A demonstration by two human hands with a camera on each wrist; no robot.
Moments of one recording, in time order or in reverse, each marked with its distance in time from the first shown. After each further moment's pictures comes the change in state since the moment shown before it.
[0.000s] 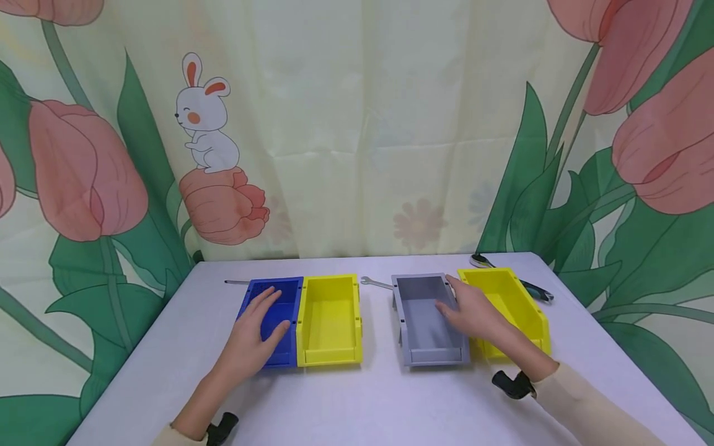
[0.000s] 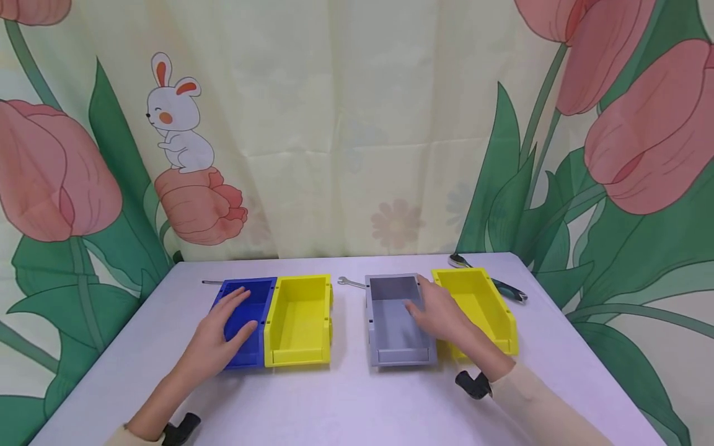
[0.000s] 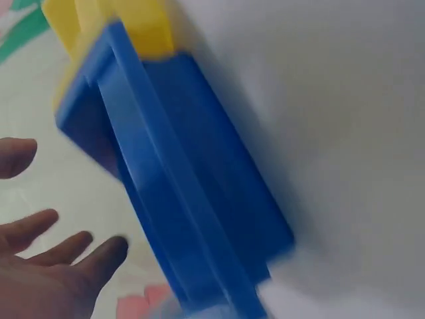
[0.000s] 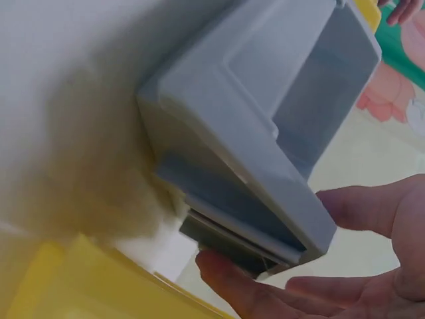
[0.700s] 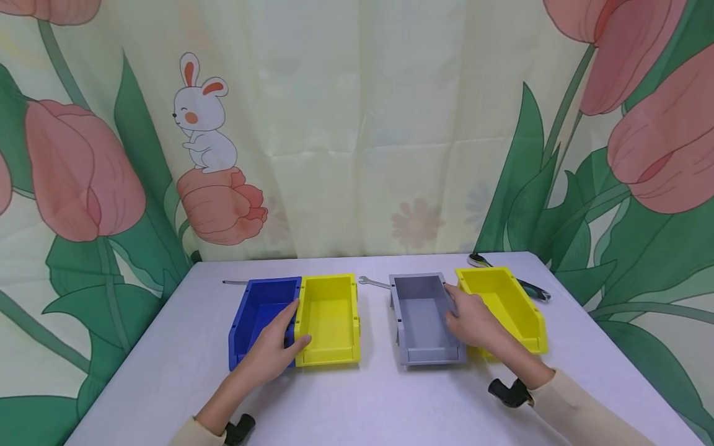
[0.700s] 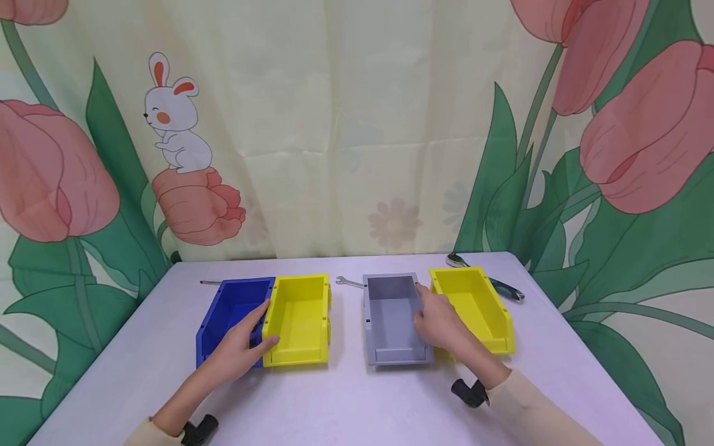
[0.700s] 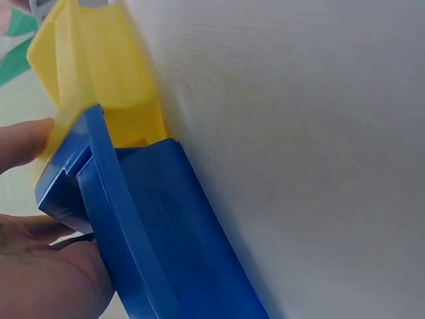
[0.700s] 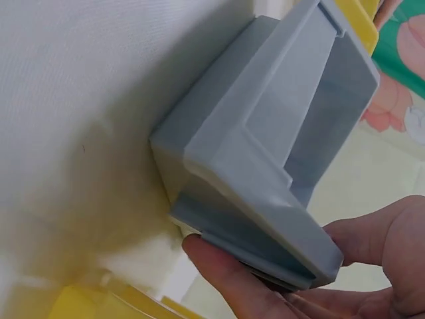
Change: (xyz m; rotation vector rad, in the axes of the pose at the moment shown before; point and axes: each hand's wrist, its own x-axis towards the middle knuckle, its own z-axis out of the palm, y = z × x) left_hand 0.004 0.013 0.033 -0.148 -0.270 -0.140; right_hand -0.011 -0.001 0.007 0.022 -0.025 0.093
